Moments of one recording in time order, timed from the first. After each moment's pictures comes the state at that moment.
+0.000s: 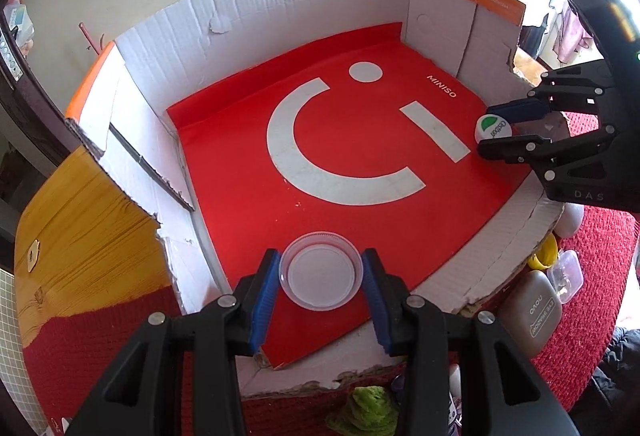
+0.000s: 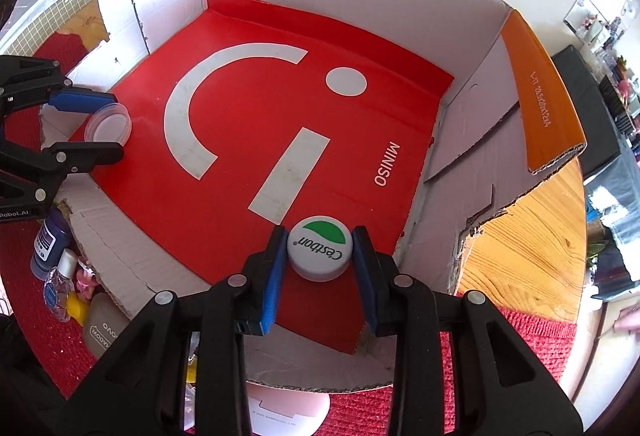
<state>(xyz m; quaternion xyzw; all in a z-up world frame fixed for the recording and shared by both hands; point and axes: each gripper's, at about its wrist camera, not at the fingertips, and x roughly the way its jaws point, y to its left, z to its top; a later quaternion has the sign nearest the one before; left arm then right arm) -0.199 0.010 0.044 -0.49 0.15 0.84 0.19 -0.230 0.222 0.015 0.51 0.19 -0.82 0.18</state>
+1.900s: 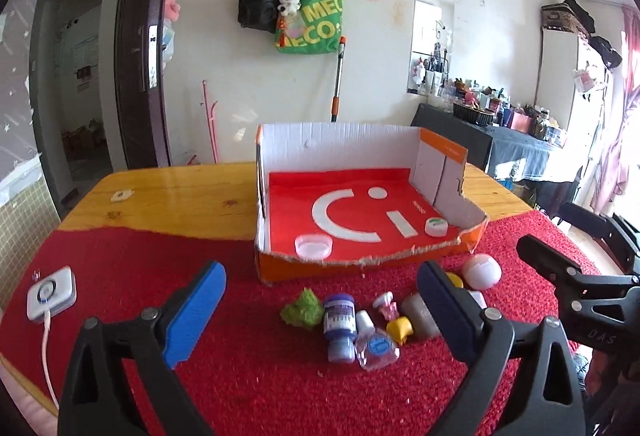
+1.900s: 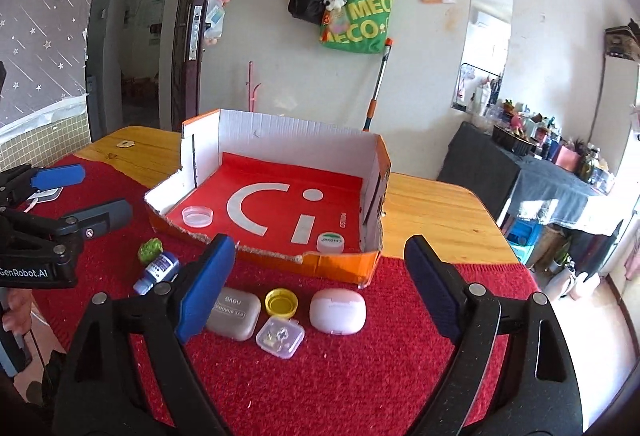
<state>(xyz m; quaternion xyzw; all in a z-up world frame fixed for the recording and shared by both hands) -0.019 -0.015 0.098 -0.26 -0.01 0.96 0.07 -0.053 0.224 0.088 0.22 0.09 -0.97 0.07</state>
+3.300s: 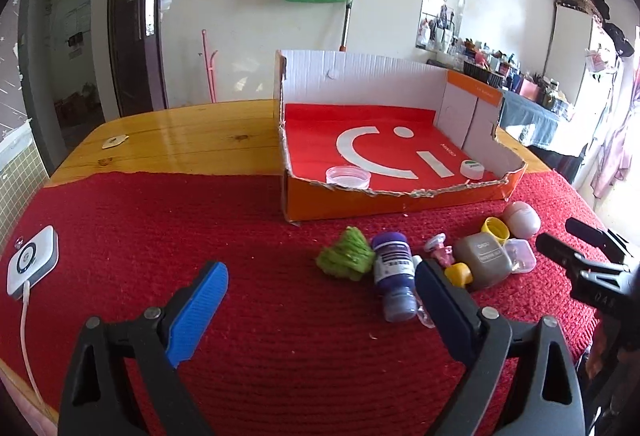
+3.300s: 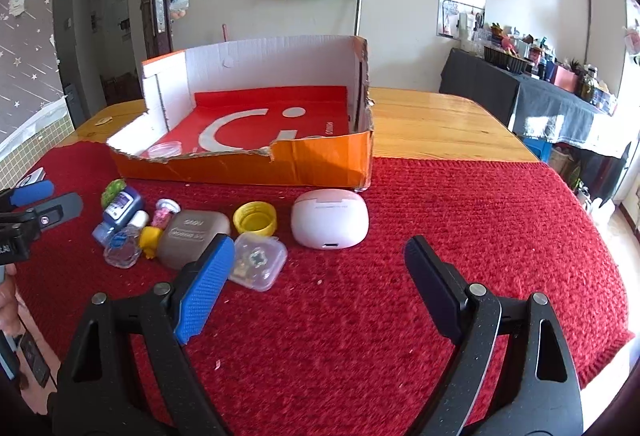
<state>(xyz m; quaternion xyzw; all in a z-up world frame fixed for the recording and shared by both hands) -0.052 -0.047 0.049 -0.34 -0.01 0.94 0.08 -0.068 0.259 0.019 0.32 0.01 -0.95 0.04</state>
